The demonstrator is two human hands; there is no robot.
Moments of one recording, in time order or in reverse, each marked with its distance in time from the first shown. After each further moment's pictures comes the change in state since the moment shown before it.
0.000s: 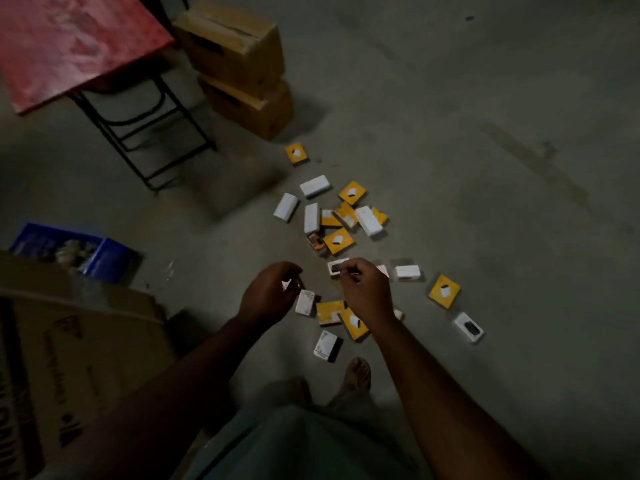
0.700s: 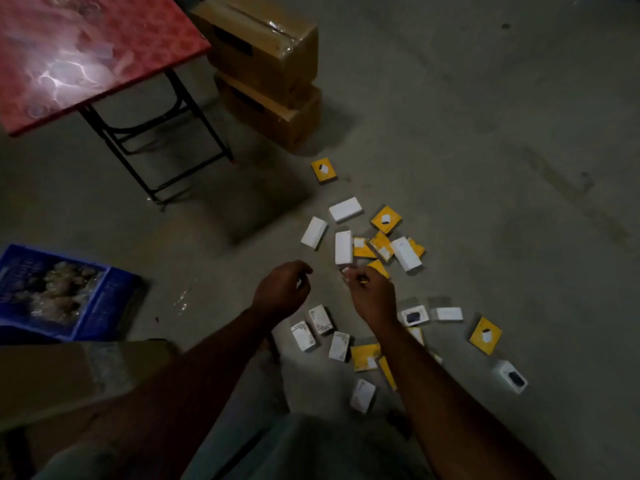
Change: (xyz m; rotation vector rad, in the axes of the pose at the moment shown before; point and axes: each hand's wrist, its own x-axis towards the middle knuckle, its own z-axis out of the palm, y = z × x) left_hand 0.244 -0.218 -0.104 0.052 -0.130 0.034; right_hand 0.208 -0.111 0.227 -0.157 0.062 0.134
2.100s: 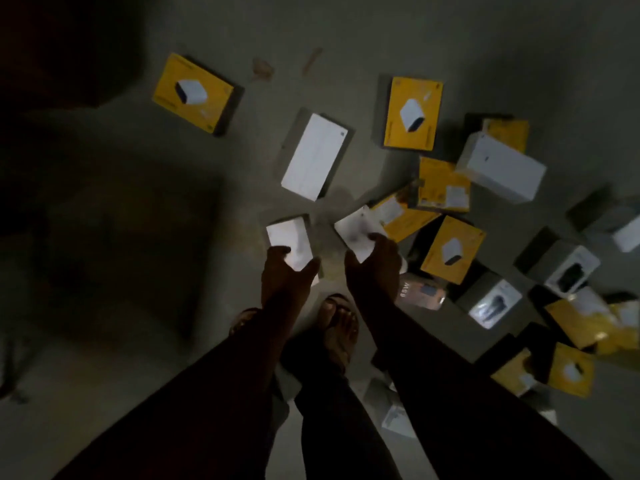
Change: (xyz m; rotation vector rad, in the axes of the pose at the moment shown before) left_hand 0.548 -0.309 0.398 -0.050 -0.503 -0.555; right_hand 0.531 0.269 0.386 0.036 0.300 0.820
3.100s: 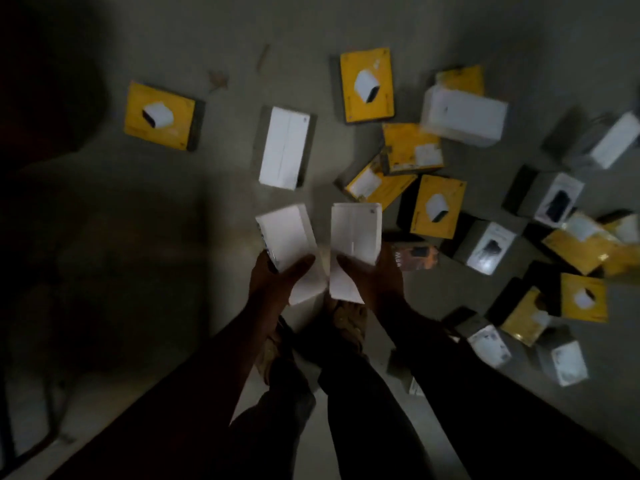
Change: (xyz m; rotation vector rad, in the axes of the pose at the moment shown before) left_hand -0.039 -0.008 -0.035 -0.292 -0.244 0.100; right_hand -0.058 0.045 -0.035 0.512 -0.172 0.275
